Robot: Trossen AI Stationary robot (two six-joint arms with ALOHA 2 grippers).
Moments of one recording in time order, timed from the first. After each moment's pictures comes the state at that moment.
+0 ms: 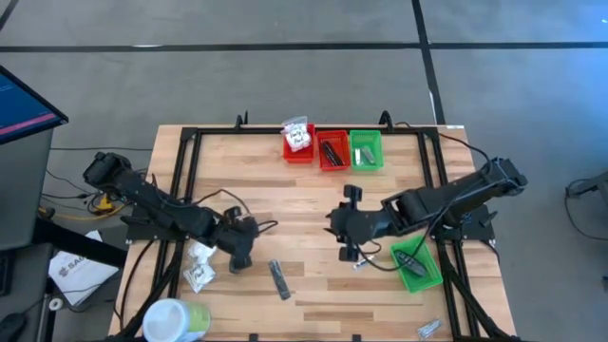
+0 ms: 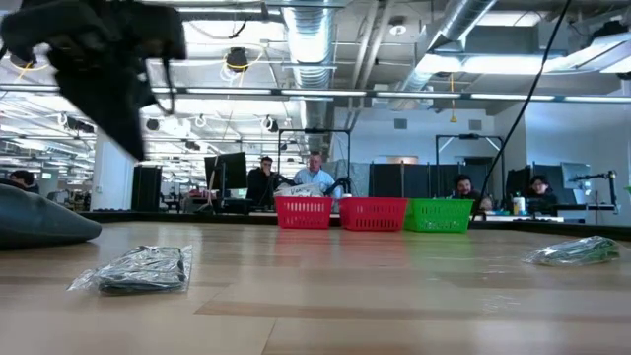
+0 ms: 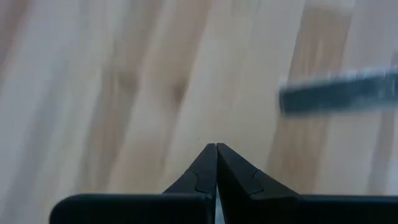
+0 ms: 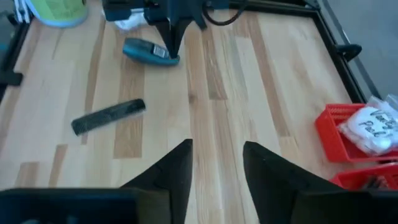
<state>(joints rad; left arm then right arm) -0.44 1.36 0.81 -0.65 -0.34 -0.64 0.38 1.53 1.44 -0.72 0.46 0.20</state>
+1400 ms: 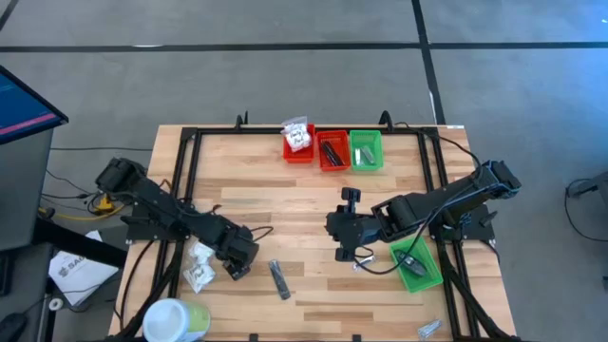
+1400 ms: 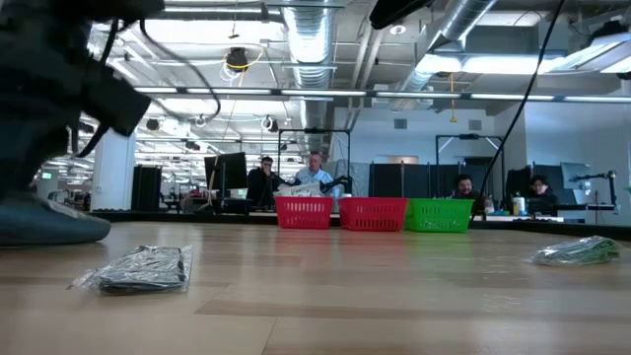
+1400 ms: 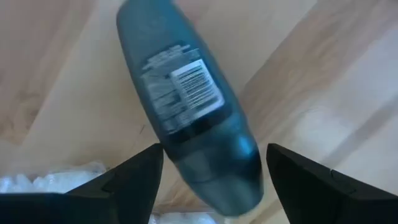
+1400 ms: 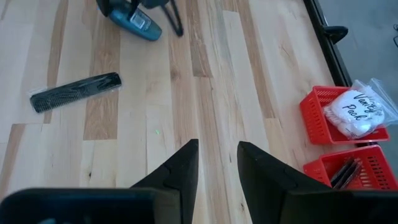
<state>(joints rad) -0.44 1.51 0.81 -0.78 0.12 -1.08 0.38 1.59 1.43 -0.78 0.53 0.20</state>
